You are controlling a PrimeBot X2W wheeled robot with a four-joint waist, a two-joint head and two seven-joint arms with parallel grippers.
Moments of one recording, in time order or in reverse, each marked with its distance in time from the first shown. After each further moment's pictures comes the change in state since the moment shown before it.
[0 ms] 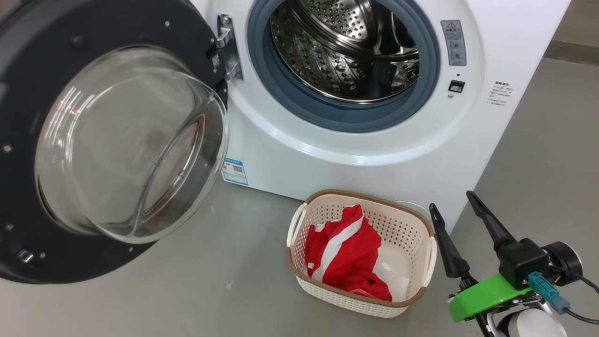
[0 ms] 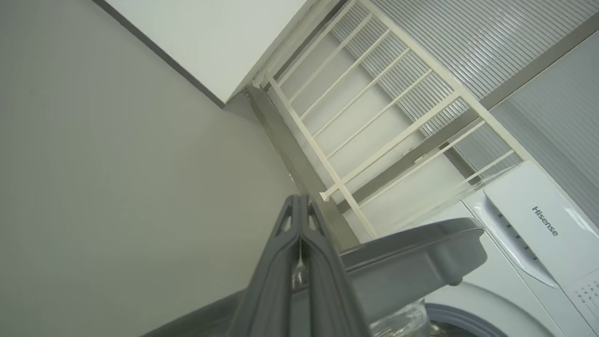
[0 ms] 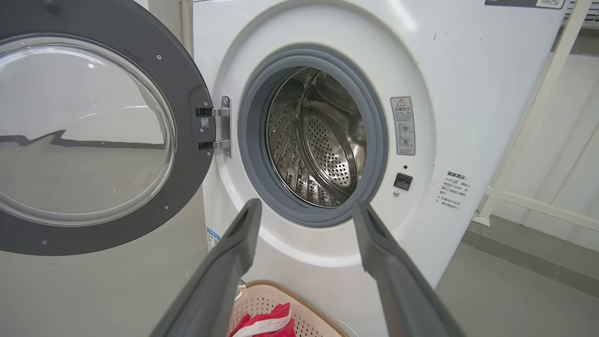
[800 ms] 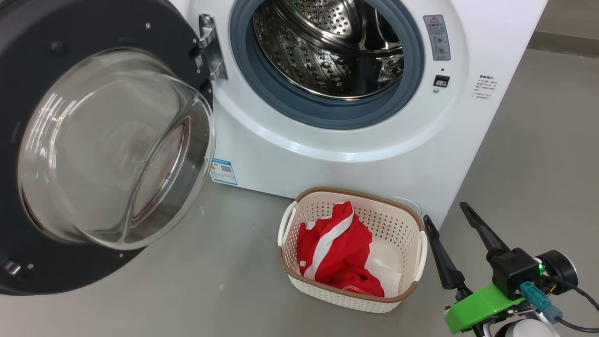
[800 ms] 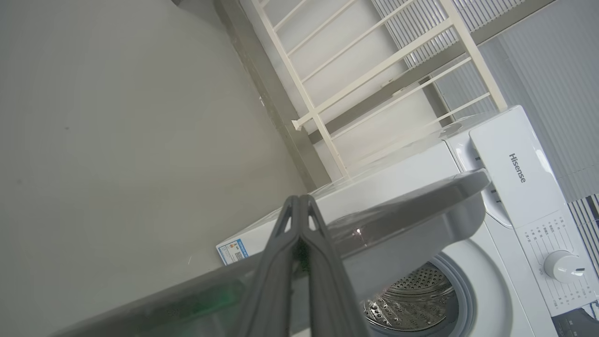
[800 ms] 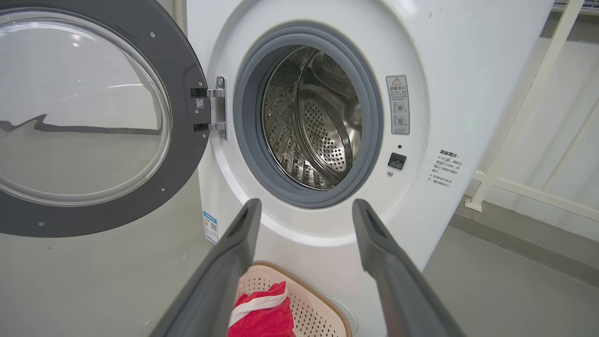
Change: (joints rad) left arm -0.073 0.092 0.030 0.280 -0.193 -0.194 0.353; right arm 0.036 0.000 0.020 -0.023 -0.021 0.000 0.021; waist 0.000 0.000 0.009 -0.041
